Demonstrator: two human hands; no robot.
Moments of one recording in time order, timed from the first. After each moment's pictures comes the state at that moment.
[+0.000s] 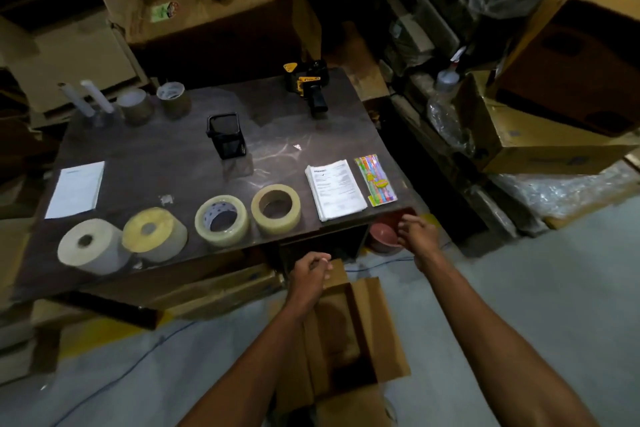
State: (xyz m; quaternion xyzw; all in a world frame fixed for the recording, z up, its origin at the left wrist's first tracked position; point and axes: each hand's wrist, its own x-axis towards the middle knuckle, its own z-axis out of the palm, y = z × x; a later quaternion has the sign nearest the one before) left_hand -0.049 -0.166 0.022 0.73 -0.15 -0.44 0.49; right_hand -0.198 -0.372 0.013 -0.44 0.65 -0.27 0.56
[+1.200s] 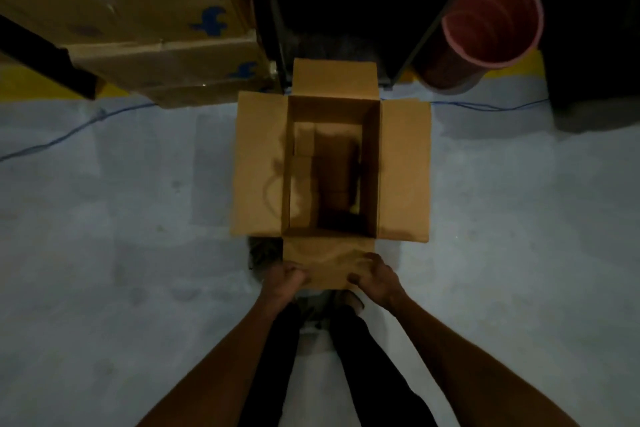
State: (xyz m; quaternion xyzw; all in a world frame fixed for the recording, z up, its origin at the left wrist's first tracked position) left_hand -0.251 0.046 -0.428 0.77 0.11 -0.57 0.25; right_hand -0.410 -0.108 -0.467 -0.63 0.52 0.35 0.46
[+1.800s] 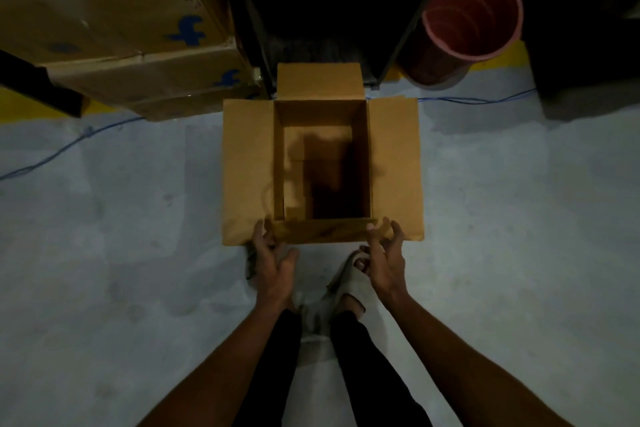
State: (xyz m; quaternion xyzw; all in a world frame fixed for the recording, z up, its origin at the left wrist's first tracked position) left_hand -0.240 0.025 -0.413 0.79 0.07 -0.39 0.47; right_hand -0.375 -0.120 -0.427 -0.47 0.63 -0.04 0.62
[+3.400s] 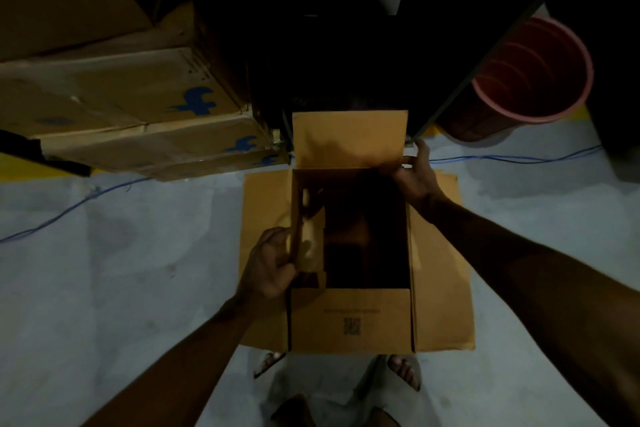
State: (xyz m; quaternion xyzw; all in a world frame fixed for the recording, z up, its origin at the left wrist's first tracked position) left_hand -0.058 -0.039 -0.516 0.85 -0.22 -0.39 0.26; right_hand -0.156 -0.345 -0.476 -0.67 0.49 -0.02 0.56
